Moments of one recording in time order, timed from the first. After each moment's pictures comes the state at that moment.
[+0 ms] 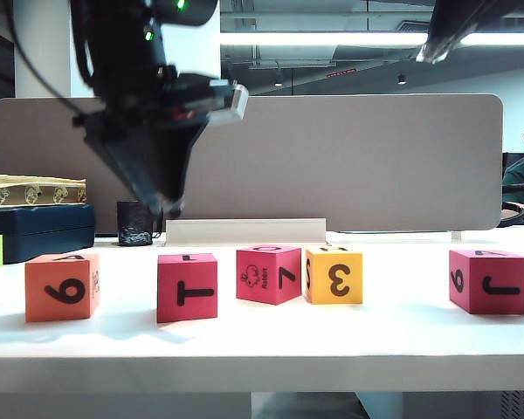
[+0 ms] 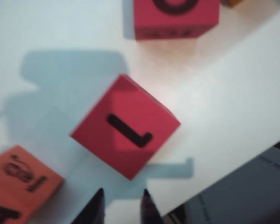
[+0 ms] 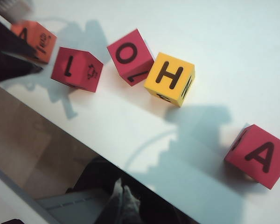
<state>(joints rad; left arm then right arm) -0.64 1.64 1.33 -0.94 0.00 0.01 0.42 1.19 1.26 -0.98 -0.29 0.05</state>
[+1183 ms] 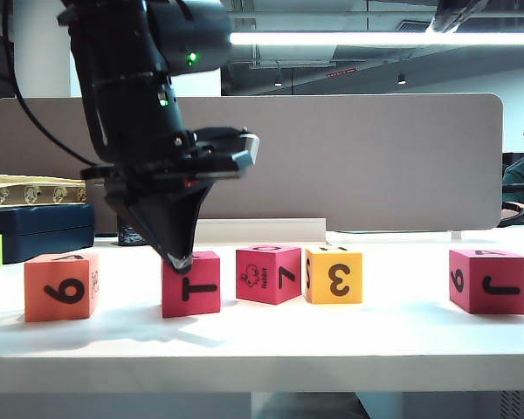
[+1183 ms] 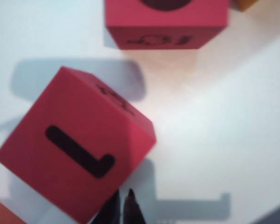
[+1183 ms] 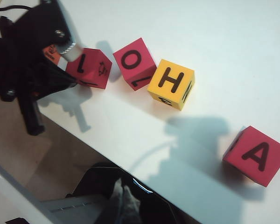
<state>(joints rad) -0.69 1.67 1.16 -0.68 -0.06 -0.06 0.42 1.15 1.26 -1.00 -0.29 0.05</state>
